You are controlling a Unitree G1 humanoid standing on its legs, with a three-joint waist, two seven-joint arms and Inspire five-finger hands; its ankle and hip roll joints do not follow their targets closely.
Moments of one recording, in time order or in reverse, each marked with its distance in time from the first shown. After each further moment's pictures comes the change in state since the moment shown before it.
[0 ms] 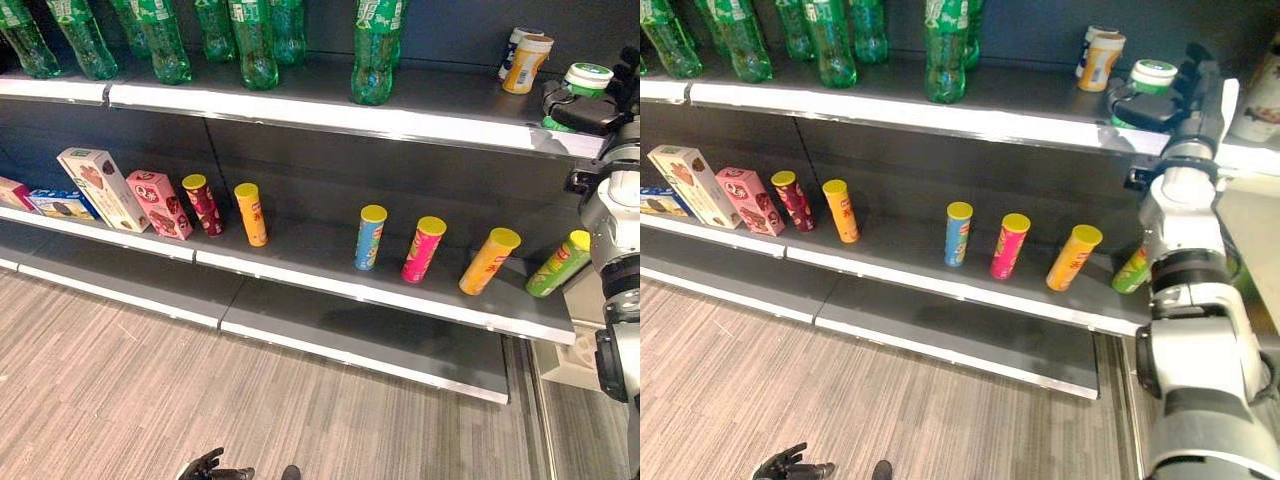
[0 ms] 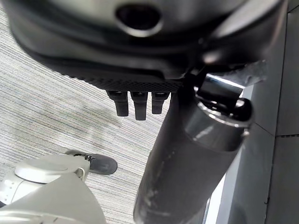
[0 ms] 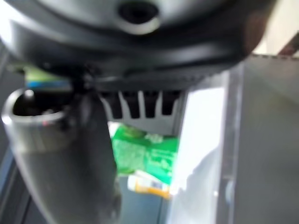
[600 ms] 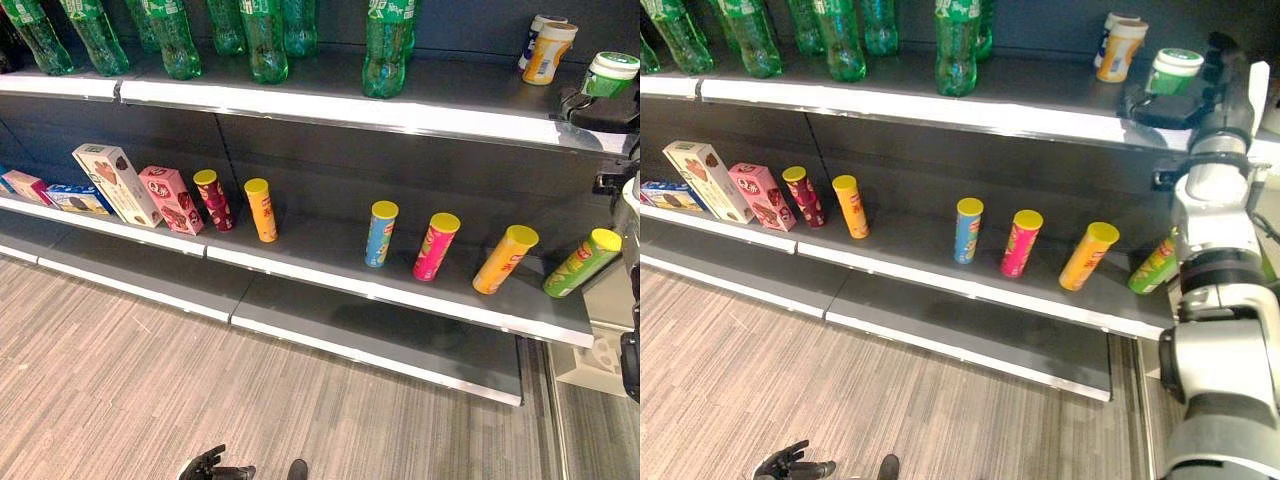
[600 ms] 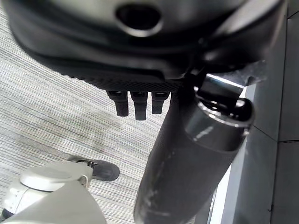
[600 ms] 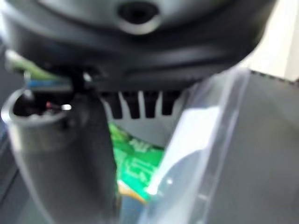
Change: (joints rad) left arm -0.007 0.000 -0.006 0.000 0.028 -0.001 -0.003; right arm -0.002 -0.087 0.033 0.007 -0.100 0.000 0.012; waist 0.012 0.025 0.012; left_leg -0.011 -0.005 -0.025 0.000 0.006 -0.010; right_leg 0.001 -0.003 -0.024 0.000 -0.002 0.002
